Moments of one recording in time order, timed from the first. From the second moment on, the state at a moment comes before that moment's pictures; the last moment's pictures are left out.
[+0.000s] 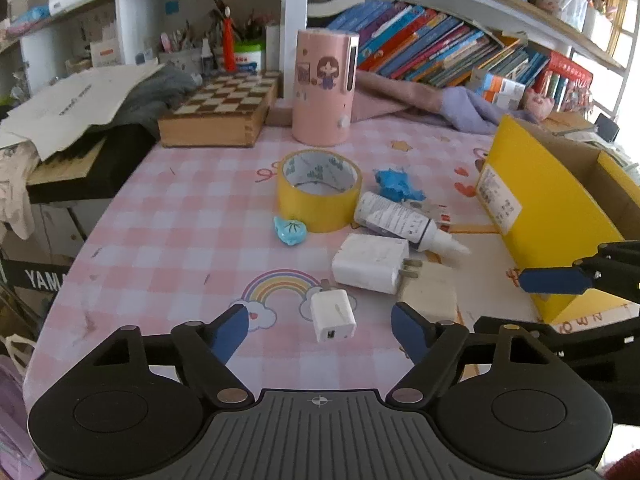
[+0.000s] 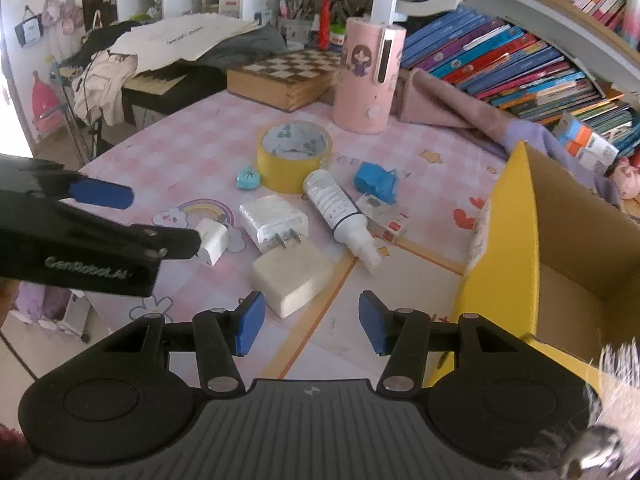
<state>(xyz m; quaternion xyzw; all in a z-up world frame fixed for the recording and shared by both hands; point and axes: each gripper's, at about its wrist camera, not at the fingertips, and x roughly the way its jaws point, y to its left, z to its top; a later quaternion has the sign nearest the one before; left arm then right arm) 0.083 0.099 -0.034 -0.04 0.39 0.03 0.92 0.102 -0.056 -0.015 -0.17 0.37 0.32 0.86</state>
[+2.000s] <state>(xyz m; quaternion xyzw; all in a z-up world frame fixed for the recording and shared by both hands) 0.073 0.138 -0.005 -0.12 0.36 0.02 0.92 0.141 -0.044 -0.022 -0.13 0.40 0.32 0.85</state>
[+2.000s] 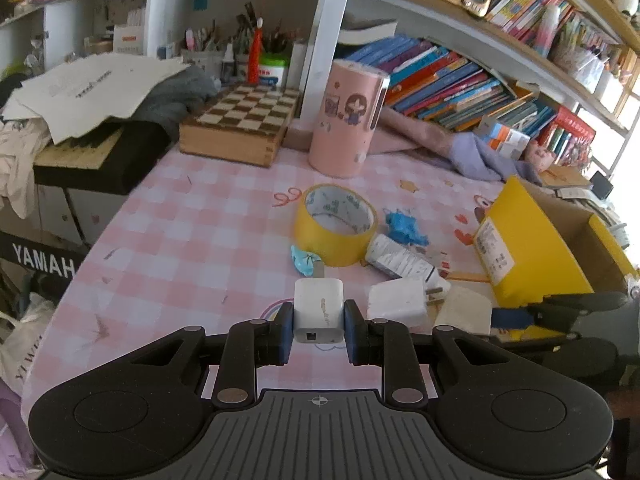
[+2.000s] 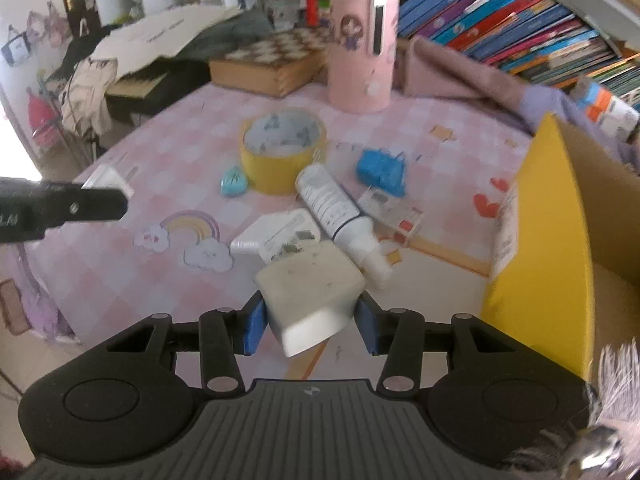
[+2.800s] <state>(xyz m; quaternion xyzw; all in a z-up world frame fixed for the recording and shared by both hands) 0.015 0.119 0.034 -0.10 0.30 -0.01 0.95 0.091 -0.072 0.042 -0.11 0.31 0.29 0.90</state>
